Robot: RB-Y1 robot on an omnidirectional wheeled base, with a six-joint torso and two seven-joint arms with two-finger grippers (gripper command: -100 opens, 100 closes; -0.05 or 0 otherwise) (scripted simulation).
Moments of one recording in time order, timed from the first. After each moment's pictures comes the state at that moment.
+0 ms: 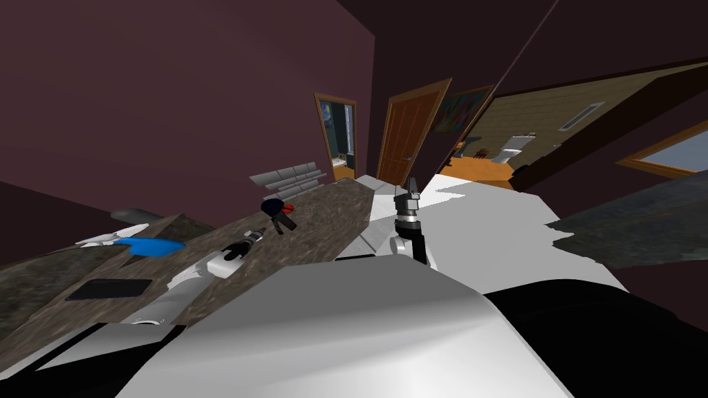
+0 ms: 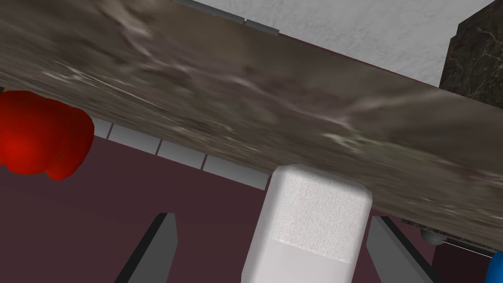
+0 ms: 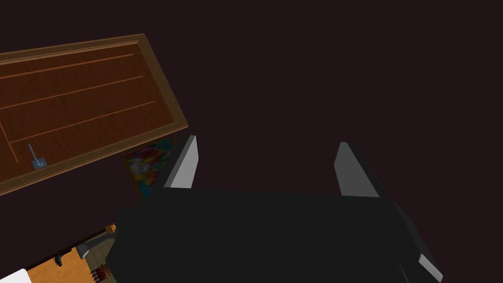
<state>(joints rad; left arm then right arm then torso) 0.01 1.02 -0.22 -0.86 -0.06 -0.03 0.07 0.46 0.04 0.07 -2.28 0.01 -0.44 0.01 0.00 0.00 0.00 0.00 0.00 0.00</state>
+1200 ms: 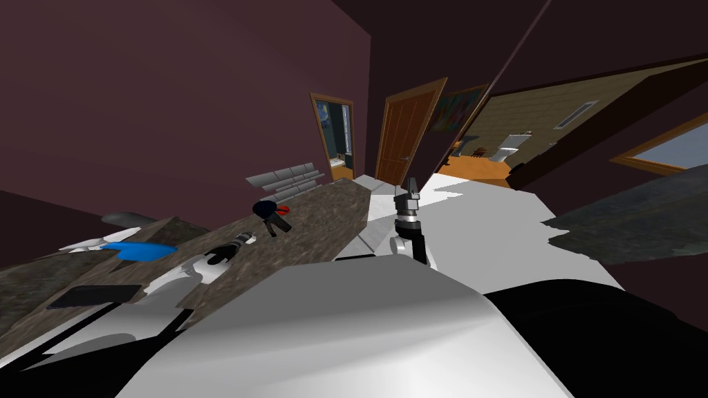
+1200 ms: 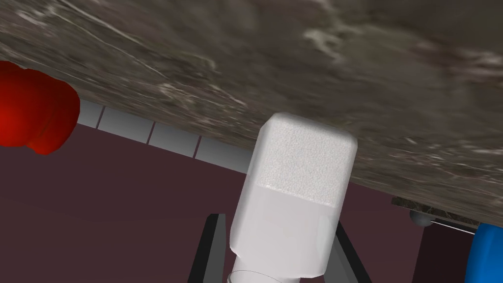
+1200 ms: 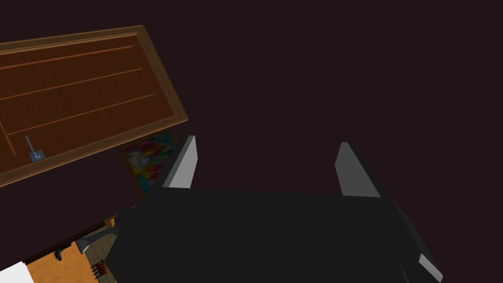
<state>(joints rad) -0.10 1.05 -0.29 -0.58 -0.03 -0.19 0.09 0.46 0.04 0.07 -2.28 0.01 -0.44 0.01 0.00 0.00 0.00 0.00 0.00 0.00</state>
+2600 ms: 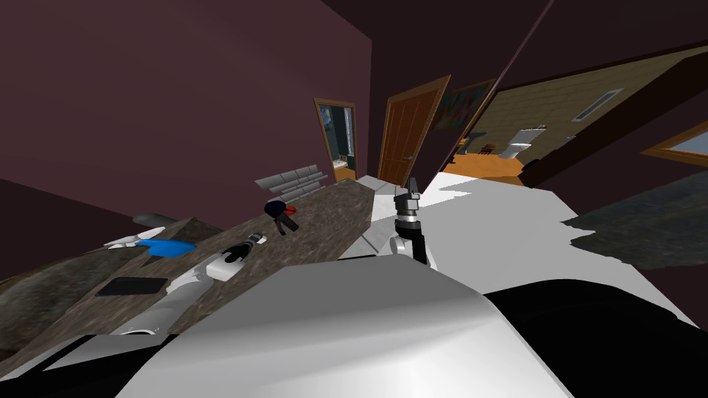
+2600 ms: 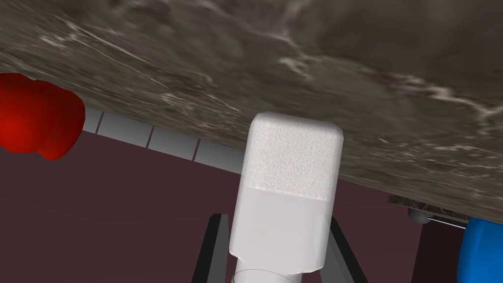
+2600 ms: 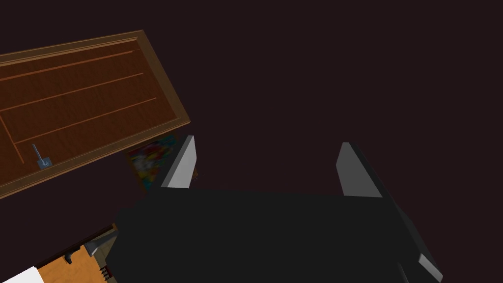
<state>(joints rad) 0.07 1.01 -0.18 -0.92 -0.07 0.03 0.06 0.46 0.04 0.07 -2.28 0.01 -0.44 0.01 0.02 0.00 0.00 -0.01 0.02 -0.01</state>
